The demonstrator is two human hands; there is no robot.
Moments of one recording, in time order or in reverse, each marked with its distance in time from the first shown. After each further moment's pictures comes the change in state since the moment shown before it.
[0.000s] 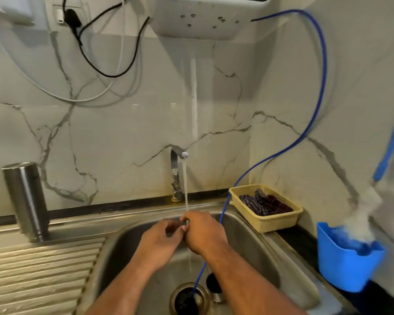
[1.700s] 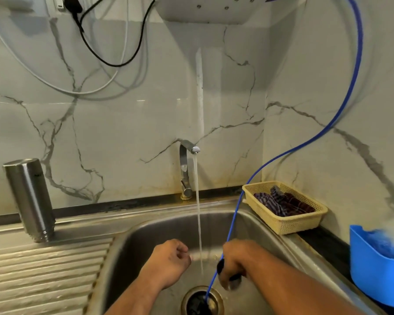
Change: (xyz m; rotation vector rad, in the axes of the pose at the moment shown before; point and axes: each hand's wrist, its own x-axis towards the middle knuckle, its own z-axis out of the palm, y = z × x) left_hand 0.024 -0.050 0.014 0.136 -0.211 -0.152; right_hand 0.029 0.061 0.021 -0.464 -0.674 0.241
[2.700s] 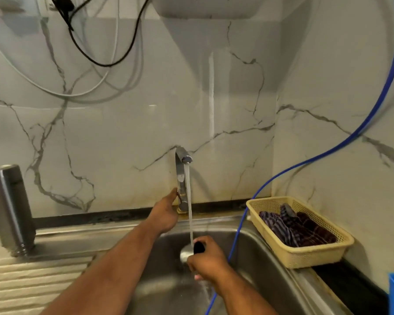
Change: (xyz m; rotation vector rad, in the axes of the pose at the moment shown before) left_hand 0.144 0.054 -0.033 -0.061 0.189 0.085; right_hand 0.079 -0.031 0.004 1.278 0.285 -0.141
